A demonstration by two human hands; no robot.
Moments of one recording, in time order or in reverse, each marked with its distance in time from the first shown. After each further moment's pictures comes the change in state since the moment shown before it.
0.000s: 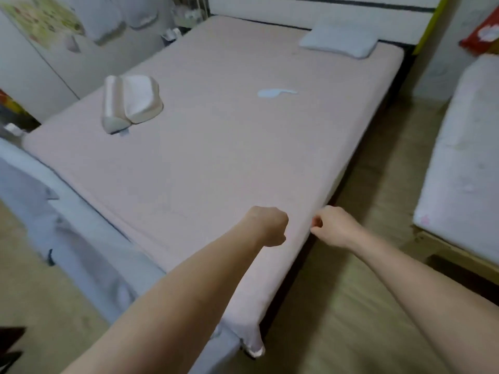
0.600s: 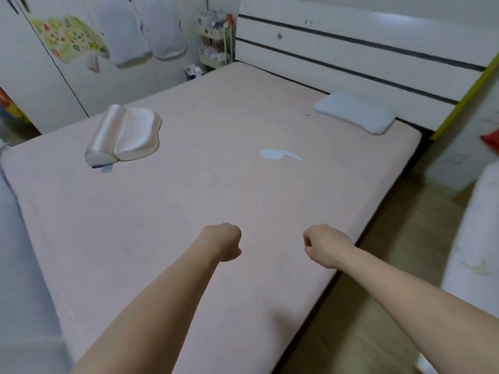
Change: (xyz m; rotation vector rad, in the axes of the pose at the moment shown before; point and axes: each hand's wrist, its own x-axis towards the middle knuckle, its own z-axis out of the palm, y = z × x) left_hand 0.159 -0.151 -0.127 -0.203 0.020 -0.380; right_hand 0.247 -0.002 -0.168 -0.404 -0.012 -0.168
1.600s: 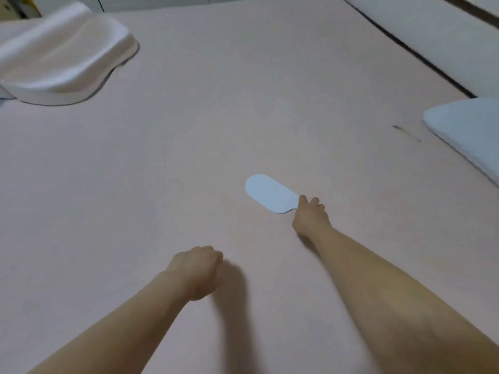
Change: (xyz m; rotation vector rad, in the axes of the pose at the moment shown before) left_hand 0.606 0.036 -0.049 -0.425 -0.147 -0.339; right_hand 0.770 0.189 0.000 -0.026 -0.055 -0.100
